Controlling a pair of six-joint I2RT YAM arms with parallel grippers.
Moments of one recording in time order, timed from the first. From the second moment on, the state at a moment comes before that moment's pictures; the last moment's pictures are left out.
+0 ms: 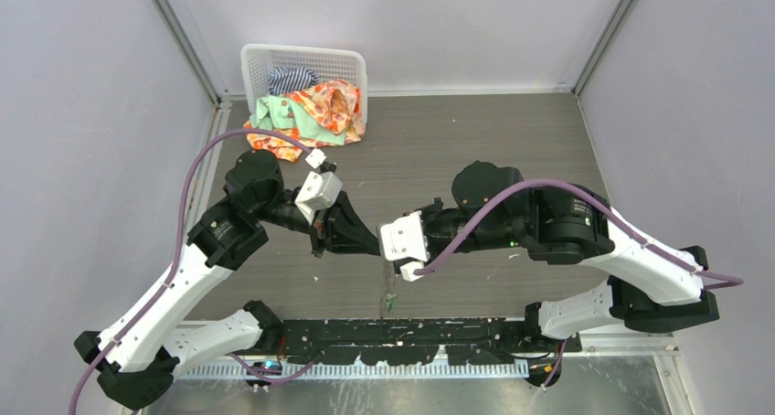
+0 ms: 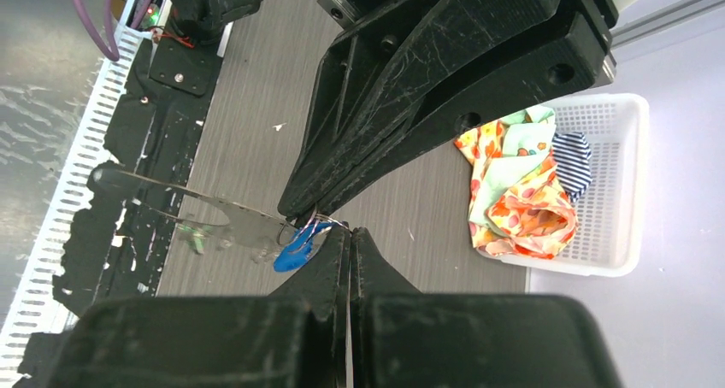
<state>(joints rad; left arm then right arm) -0.74 0.92 1.18 -0.33 1.13 -0.02 1.37 1.28 1.84 -1.00 -0.07 -0.67</state>
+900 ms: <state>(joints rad) -0.76 0.83 1.06 -0.12 1.01 -0.06 1.35 1.33 1.92 -1.00 -0.06 -0.48</state>
